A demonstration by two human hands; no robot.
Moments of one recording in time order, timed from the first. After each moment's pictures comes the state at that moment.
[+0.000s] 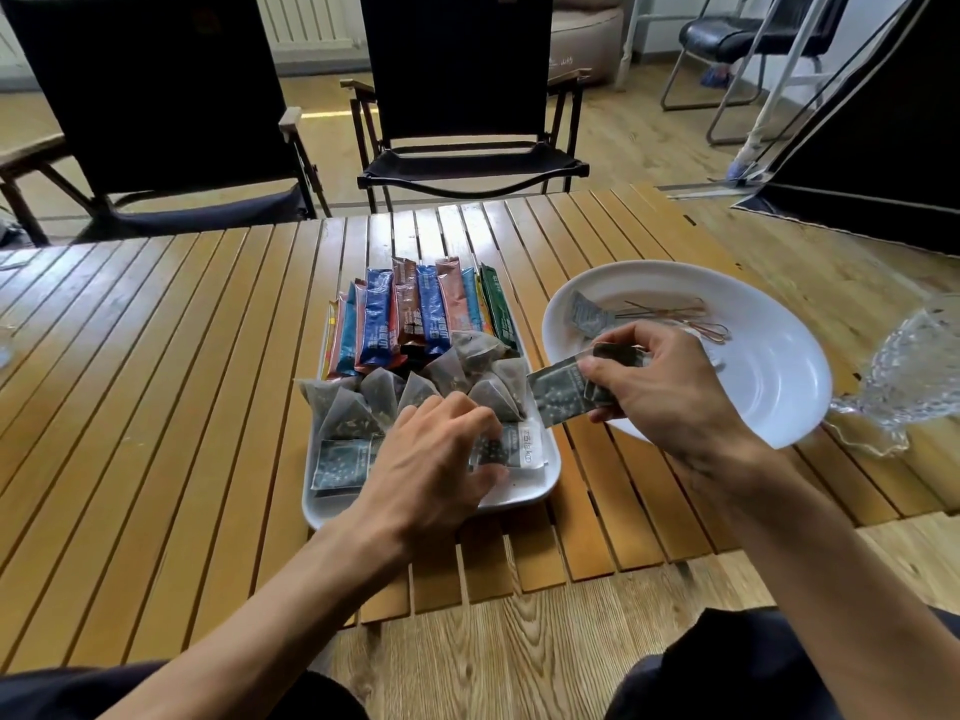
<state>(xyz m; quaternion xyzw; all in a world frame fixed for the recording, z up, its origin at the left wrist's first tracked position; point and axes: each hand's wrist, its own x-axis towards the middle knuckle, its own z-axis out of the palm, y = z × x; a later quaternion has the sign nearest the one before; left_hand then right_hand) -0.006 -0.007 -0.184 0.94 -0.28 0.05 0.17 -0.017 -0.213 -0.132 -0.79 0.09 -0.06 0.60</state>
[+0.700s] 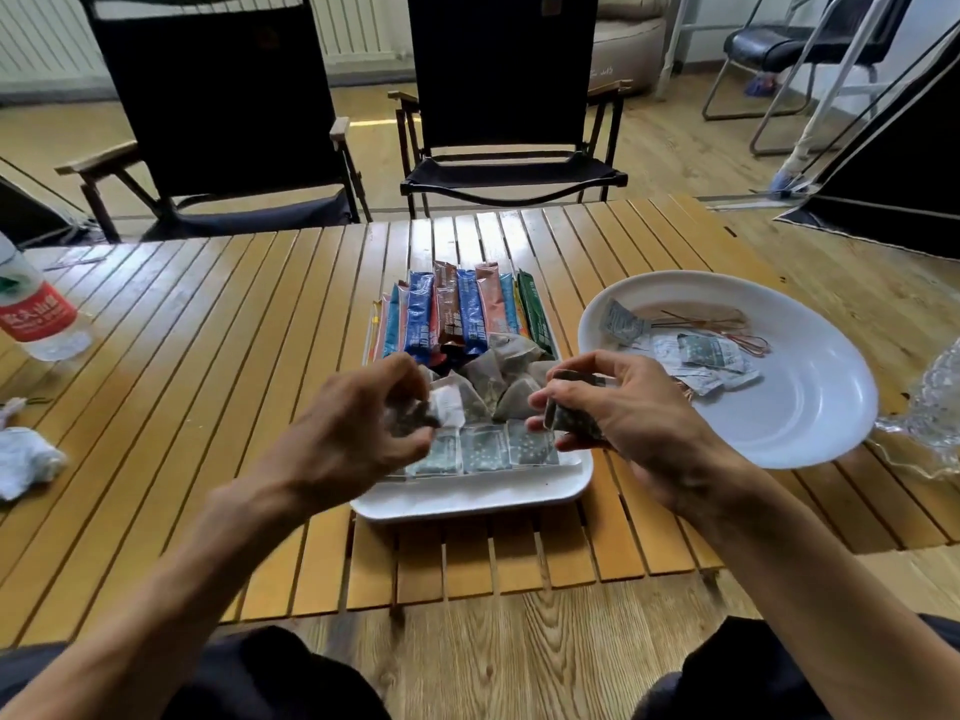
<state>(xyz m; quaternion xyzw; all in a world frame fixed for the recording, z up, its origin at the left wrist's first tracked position) -0.004 0.072 -0.142 0.92 -0.27 0.03 0.27 -0.025 -0.176 -0.126 -0.69 0.06 0.10 0.72</state>
